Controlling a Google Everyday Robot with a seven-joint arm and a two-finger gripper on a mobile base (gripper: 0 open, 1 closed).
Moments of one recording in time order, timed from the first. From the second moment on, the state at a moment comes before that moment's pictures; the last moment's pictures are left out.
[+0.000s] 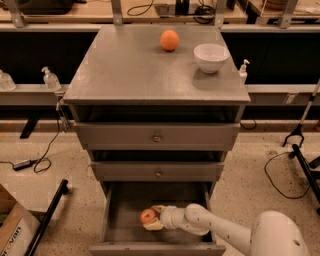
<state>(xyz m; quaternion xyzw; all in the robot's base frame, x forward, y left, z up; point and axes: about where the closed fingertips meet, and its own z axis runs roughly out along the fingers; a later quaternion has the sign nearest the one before) 0.577 0.027 0.187 -0.47 0.75 0.27 0.39</state>
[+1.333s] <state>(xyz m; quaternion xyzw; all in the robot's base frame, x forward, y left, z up) 0.582 0.041 0.139 -0.47 0.75 0.30 0.36</state>
